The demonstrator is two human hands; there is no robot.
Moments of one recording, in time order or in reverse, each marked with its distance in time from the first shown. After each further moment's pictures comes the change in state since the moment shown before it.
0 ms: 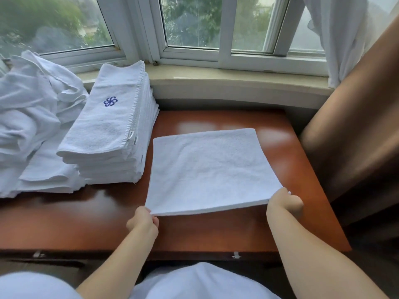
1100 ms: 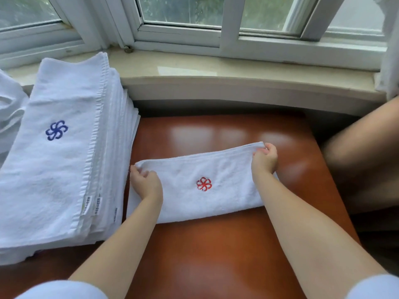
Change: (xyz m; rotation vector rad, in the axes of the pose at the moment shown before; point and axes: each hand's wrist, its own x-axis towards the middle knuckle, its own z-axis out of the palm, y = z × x) left_hand 0.054 0.077 0.228 0.314 -0.229 0.603; right_hand 0.025 -0.133 0.215 0.061 -0.462 -0.194
